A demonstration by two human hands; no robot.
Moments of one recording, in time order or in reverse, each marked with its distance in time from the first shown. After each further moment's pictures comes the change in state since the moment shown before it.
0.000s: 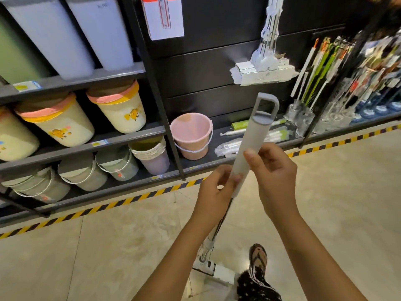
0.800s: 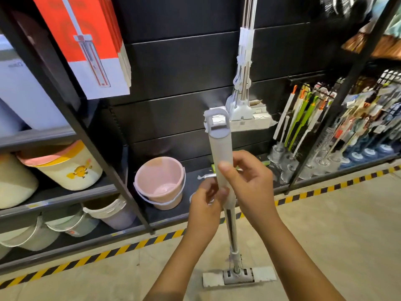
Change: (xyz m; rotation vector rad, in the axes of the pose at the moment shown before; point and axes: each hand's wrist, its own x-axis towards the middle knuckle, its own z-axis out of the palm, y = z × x) left_hand 0.307 0.013 0.157 -0.124 0.109 0.001; right_hand 0.320 0.066 -0.093 -0.061 -0.139 -0.138
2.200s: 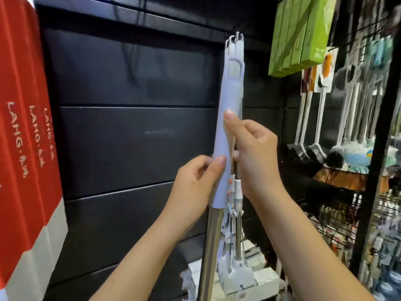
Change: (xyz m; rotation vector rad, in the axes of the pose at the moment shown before) left_hand 0.487 0.211 -0.014 0.017 -0.265 0.517; right_hand 0.508 -0.014 0.034 0.156 0.282 -0.339
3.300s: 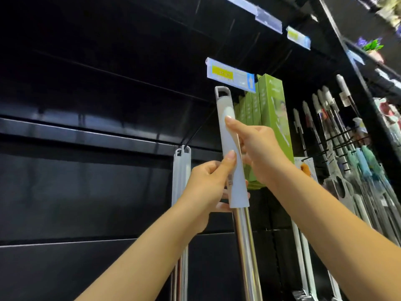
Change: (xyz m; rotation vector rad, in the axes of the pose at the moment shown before) left_hand 0.337 0.063 0.170 -0.100 -0.058 0.175; right_hand 0.363 -0.014 -0.143 0.014 -0.080 -0.213
